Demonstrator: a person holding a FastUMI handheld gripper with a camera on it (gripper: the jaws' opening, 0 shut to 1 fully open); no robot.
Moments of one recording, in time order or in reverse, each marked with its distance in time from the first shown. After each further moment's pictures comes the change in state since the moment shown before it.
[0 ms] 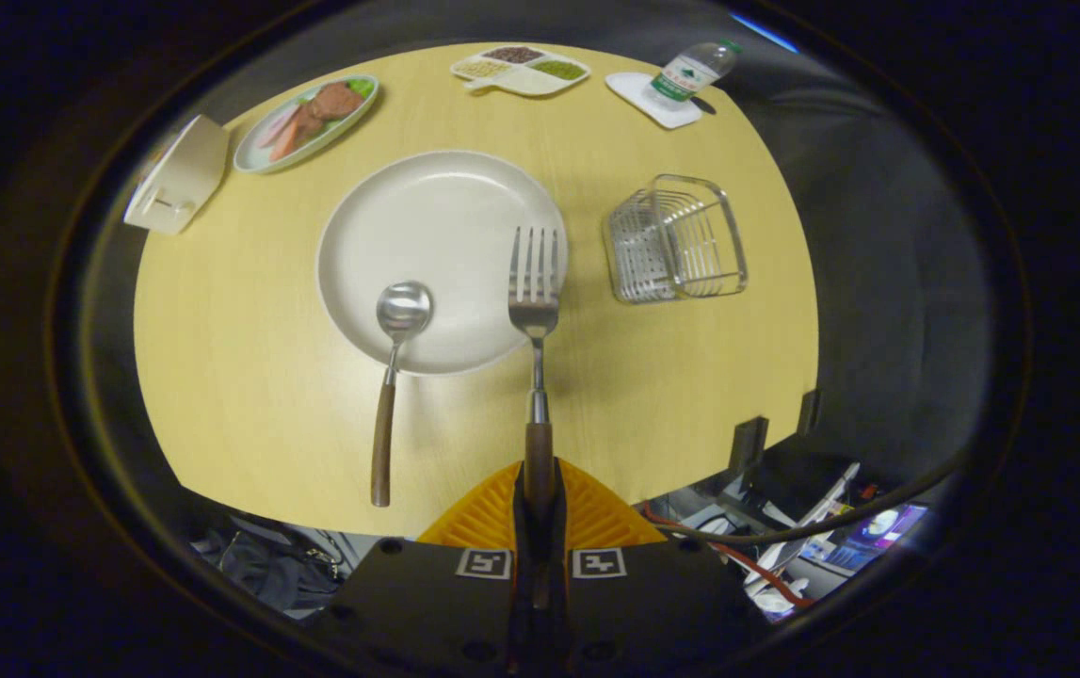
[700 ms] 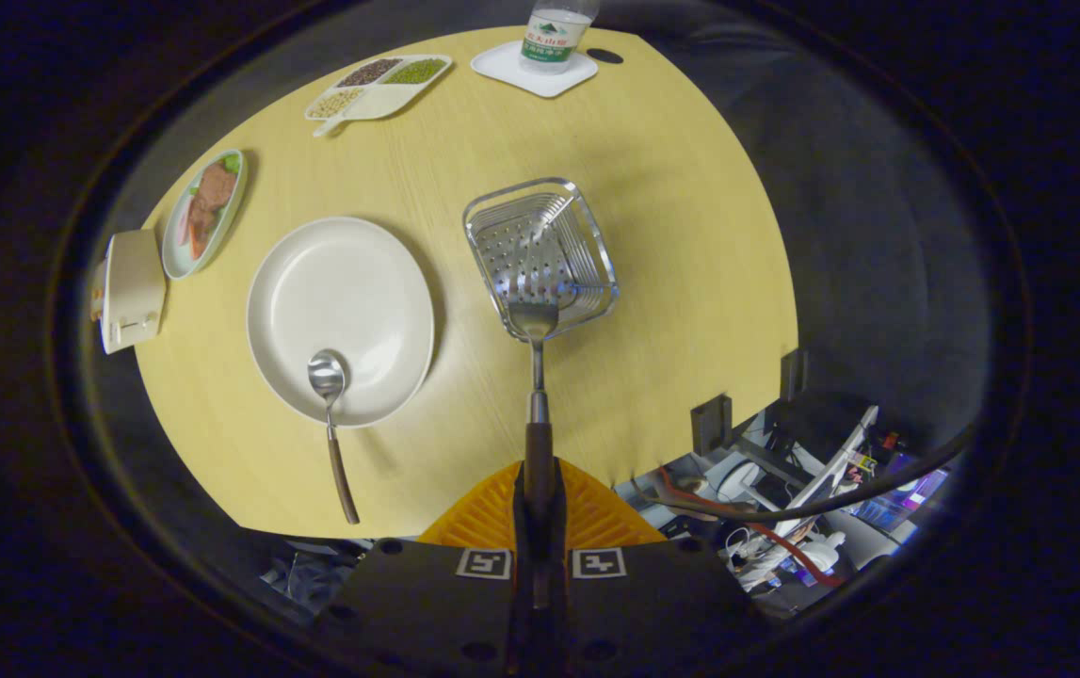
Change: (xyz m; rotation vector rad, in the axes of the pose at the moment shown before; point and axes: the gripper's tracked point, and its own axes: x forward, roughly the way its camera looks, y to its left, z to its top) arm 0.011 -0.080 0.043 0.178 0.170 0.055
